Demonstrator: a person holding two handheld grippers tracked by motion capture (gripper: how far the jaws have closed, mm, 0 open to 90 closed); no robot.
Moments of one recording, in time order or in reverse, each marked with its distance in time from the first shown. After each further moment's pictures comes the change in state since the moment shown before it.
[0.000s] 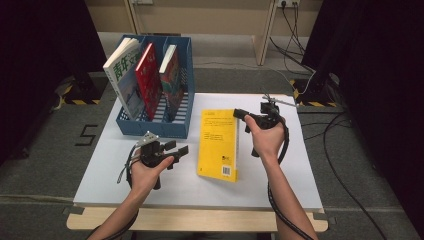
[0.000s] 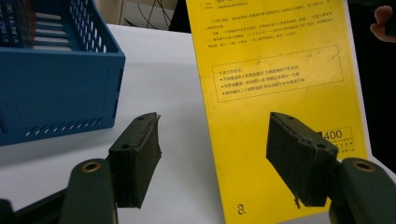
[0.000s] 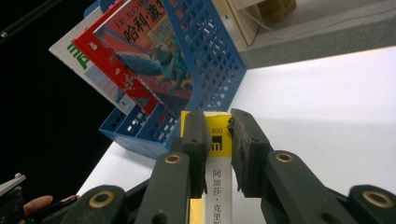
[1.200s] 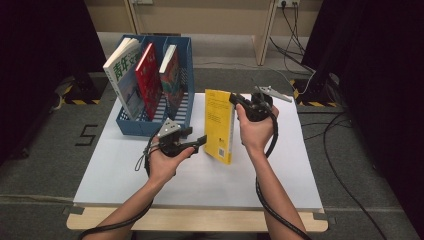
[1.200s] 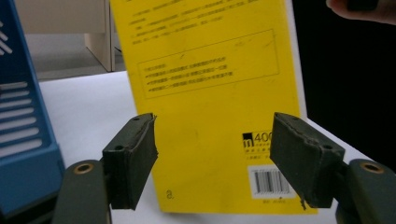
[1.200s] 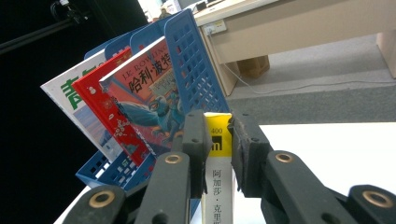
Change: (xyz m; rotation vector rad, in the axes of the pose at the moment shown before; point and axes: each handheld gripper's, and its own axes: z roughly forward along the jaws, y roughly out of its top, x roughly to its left) left arm -0.048 0.037 0.037 -0.046 -0.013 0.180; right arm 0.038 0.016 0.009 -0.202 -0.101 -0.131
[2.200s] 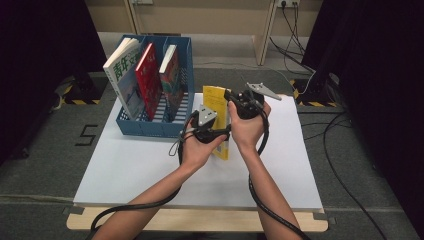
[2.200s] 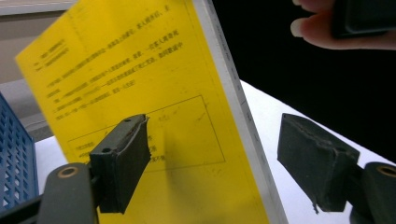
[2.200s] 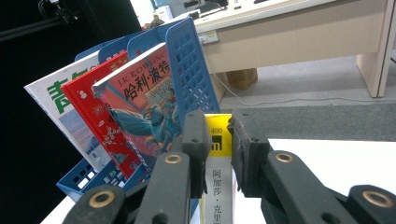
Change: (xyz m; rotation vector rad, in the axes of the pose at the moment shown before) left arm -0.046 0.034 0.070 0.002 0.104 0.179; right arm 0.018 0.000 0.014 -0.035 -0.048 -0.067
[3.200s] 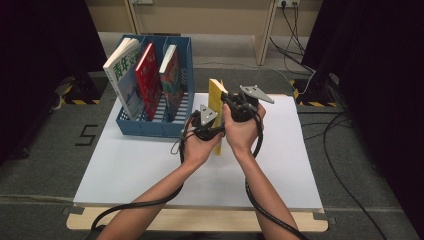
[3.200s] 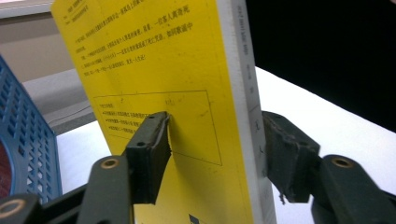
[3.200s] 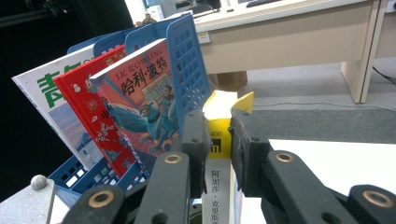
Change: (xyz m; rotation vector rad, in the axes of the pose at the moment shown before) left arm 0.010 -0.010 0.012 0.023 0.071 0.022; right arm 0.016 -0.007 0.000 -0.009 -0.050 -0.045
